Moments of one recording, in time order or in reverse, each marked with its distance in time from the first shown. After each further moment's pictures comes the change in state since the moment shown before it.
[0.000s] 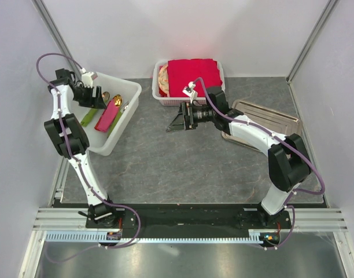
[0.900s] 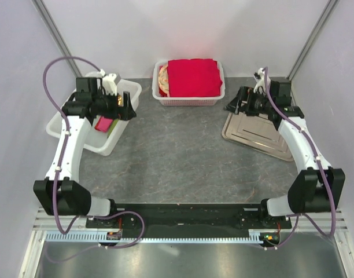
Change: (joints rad) left arm -0.363 -0.930 -0.673 0.193 -0.185 -0.447; right arm -0.504 -0.275 -0.002 -0.404 0.266 -0.323
